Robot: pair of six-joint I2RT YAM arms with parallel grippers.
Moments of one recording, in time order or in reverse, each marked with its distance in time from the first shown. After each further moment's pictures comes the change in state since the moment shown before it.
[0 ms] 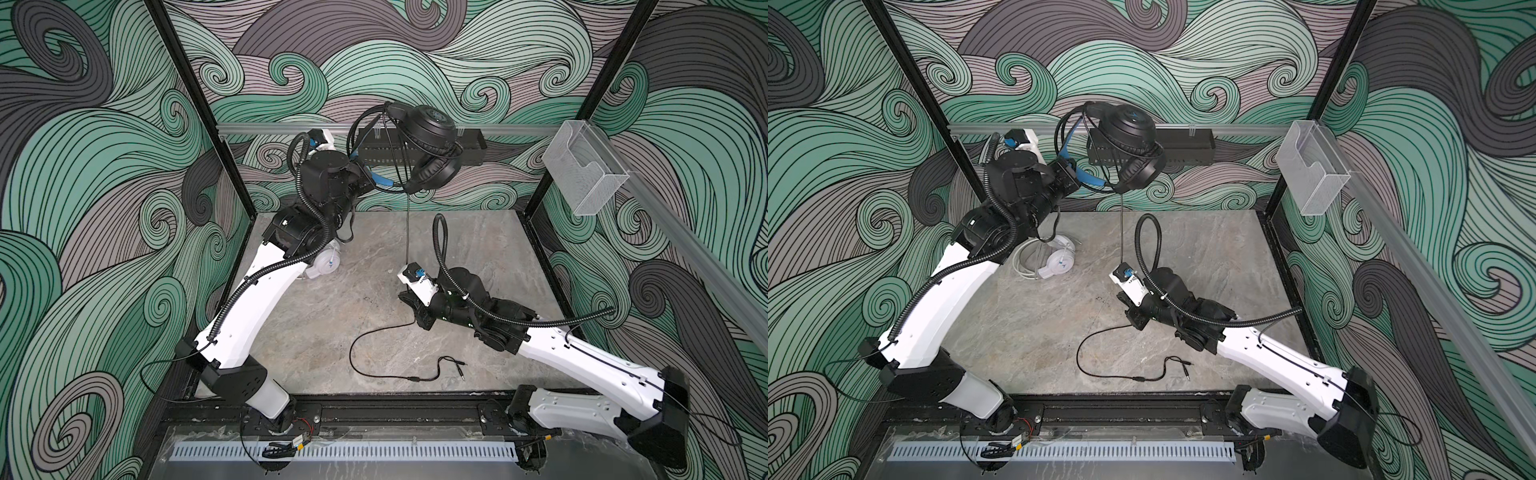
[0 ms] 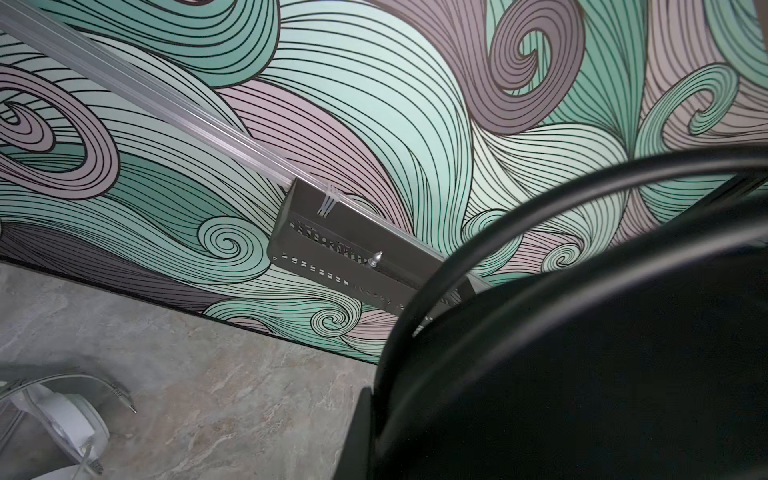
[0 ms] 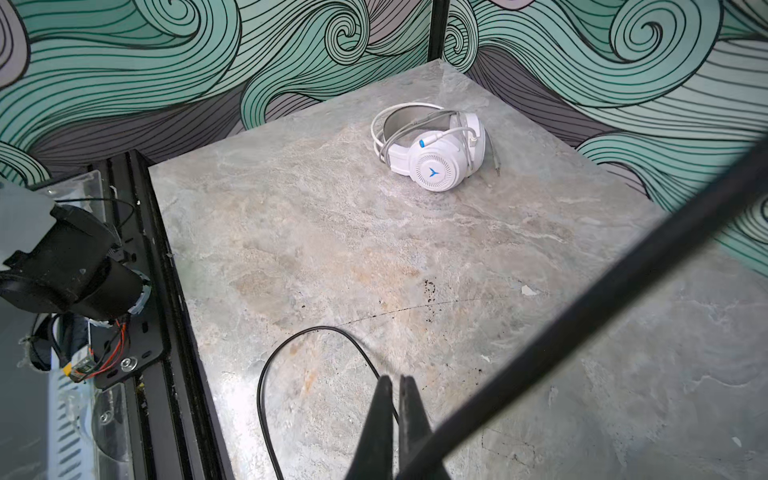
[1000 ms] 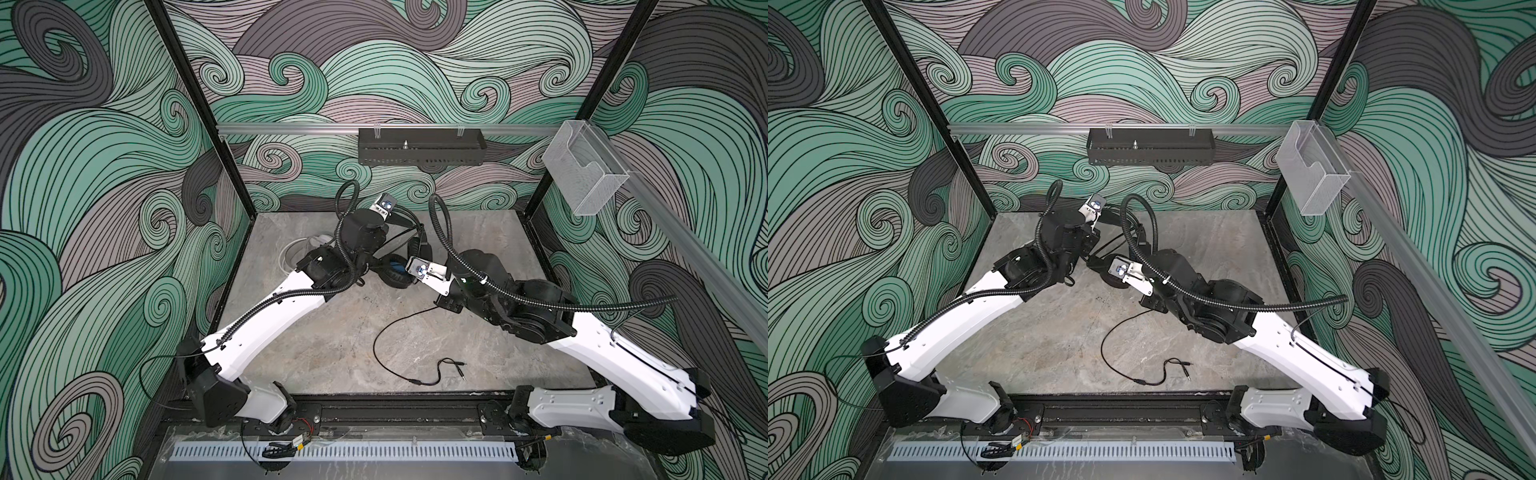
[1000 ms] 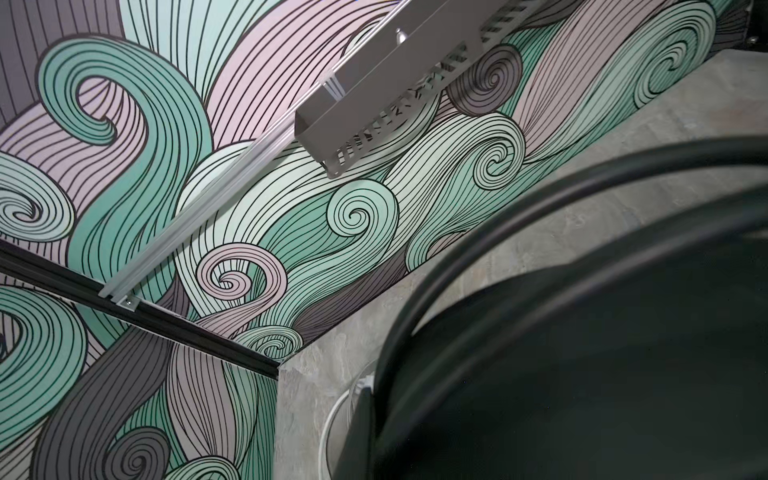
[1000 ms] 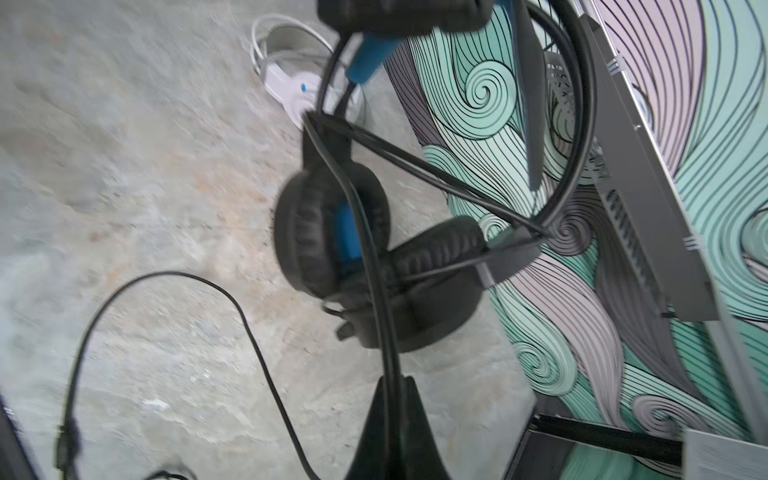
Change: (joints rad) left arm -0.163 -0.161 -0.514 0.095 -0.274 1.051; right arm 0.080 0.048 0.461 -0.536 0.490 -0.452
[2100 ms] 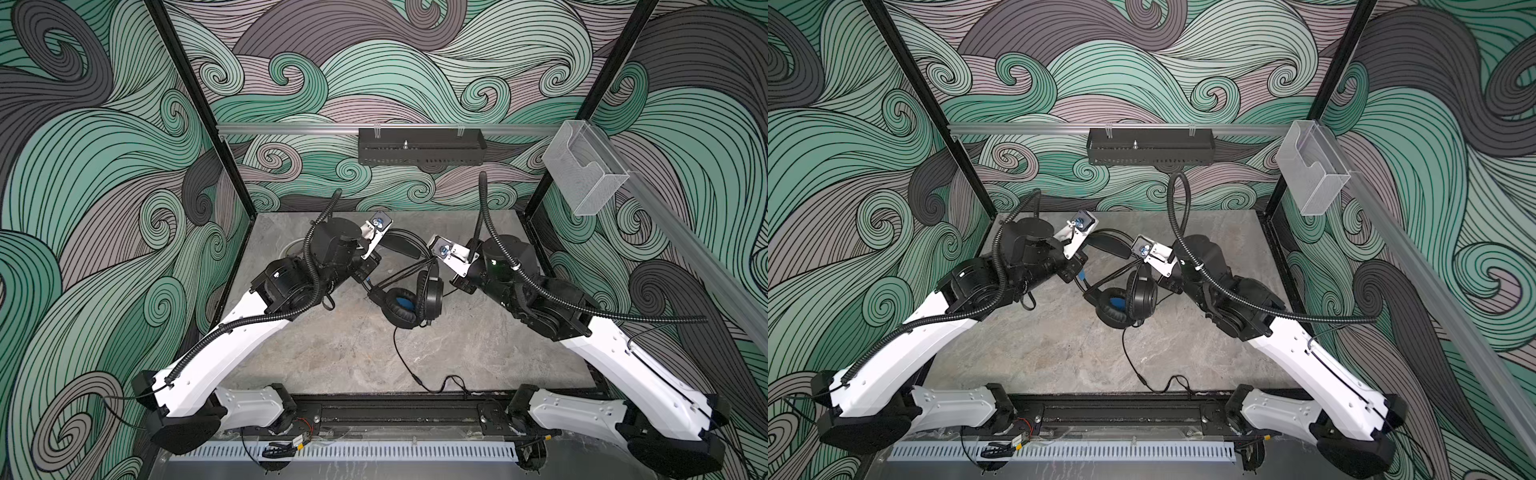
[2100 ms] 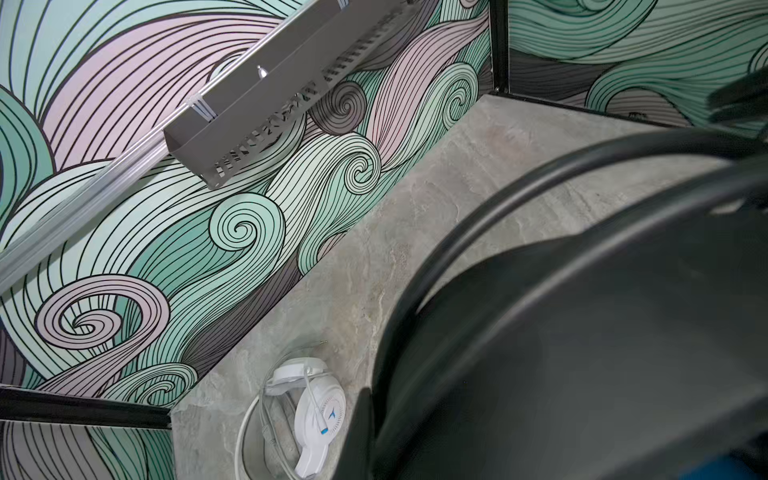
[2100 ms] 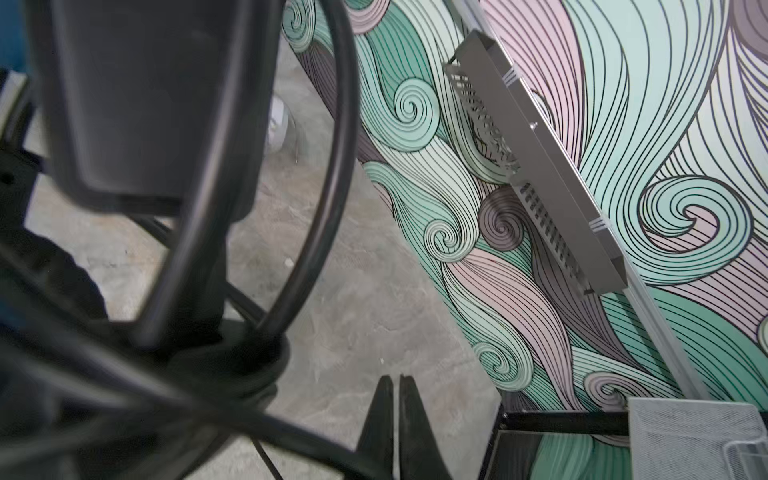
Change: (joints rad) left arm -0.049 -0.159 0.097 -0.338 0.373 -0.124; right arm -0.222 -0.094 -0.089 0.228 -0.145 -0.063
